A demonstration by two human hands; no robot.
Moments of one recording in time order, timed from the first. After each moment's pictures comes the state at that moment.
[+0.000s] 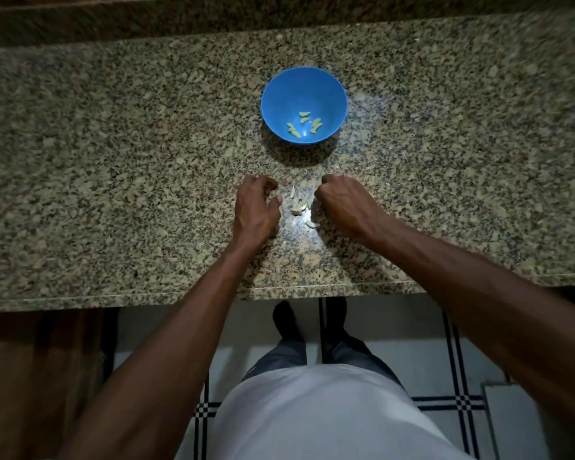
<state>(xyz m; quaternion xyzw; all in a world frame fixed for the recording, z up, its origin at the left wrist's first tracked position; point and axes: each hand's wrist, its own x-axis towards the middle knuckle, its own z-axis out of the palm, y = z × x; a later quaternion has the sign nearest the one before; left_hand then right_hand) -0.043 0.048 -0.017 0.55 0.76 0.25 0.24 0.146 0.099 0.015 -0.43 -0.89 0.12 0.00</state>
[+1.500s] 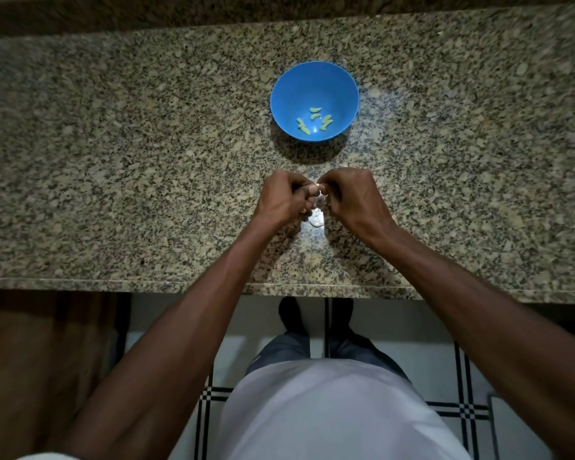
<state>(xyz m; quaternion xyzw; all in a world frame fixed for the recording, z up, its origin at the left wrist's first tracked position) -0.010 0.067 0.026 0.47 0.71 0.27 0.45 0.155 0.100 0.021 -0.47 -0.82 0.27 0.20</state>
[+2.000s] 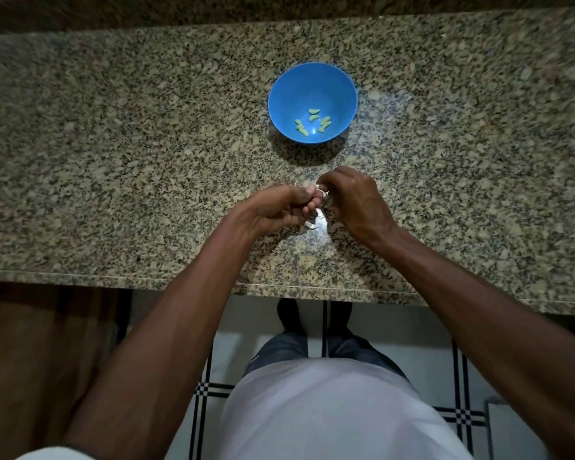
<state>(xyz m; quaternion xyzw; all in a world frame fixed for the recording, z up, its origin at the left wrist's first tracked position) -0.014 0.077 0.028 0.13 0.55 0.28 0.77 0.169 0.104 0.023 -0.42 -0.85 0.23 0.20</state>
